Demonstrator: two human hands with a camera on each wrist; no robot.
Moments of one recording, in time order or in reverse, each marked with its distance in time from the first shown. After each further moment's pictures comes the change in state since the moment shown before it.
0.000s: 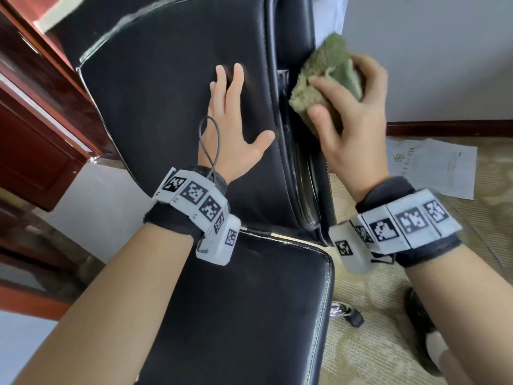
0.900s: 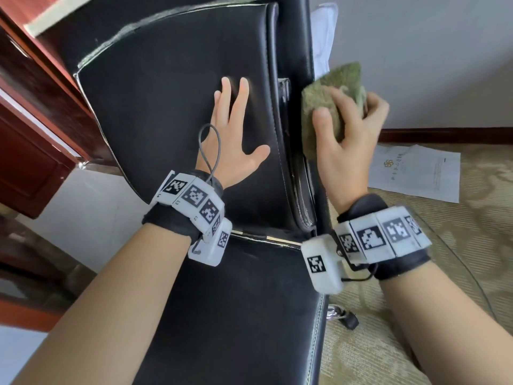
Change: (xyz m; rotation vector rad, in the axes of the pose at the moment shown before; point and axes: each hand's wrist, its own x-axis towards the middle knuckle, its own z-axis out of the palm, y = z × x) left_hand -0.001 -0.009 -0.005 0.047 -0.112 0.042; right_hand -0.012 -0.022 0.012 0.216 0.200 0.331
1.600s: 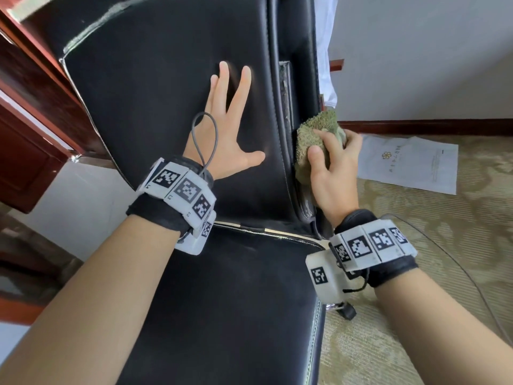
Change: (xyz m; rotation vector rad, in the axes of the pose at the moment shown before) left_hand 0.000 -0.013 -0.008 0.192 -0.086 0.097; right_hand -0.036 0.044 0.003 -0.089 -0.223 0.151
